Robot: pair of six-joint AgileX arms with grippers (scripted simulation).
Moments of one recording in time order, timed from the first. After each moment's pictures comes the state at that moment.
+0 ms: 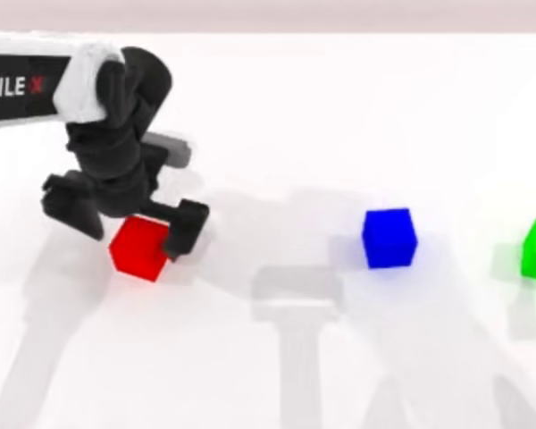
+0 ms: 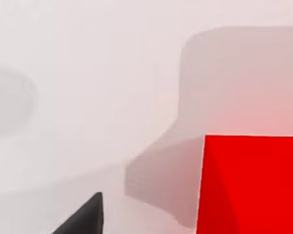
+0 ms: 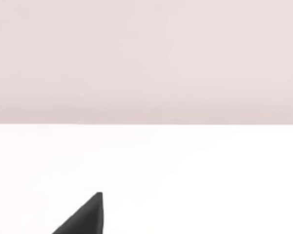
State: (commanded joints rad) left arm -0.34 2.09 1.41 -0.88 0.00 0.01; right arm 0.00 0.00 0.00 0.00 0.00 0.00
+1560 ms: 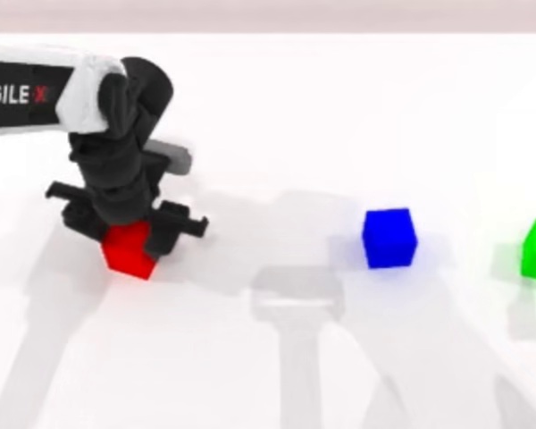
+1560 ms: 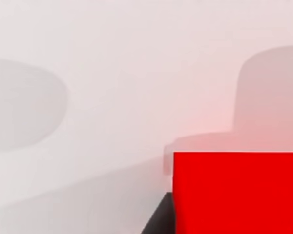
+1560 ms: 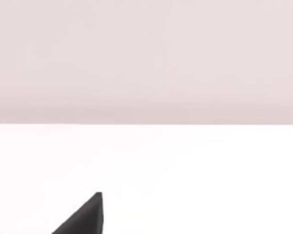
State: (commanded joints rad) left arm -0.34 2.12 1.37 -0.82 0.00 0.01; right arm 0.00 0.00 0.00 0.00 0.00 0.00
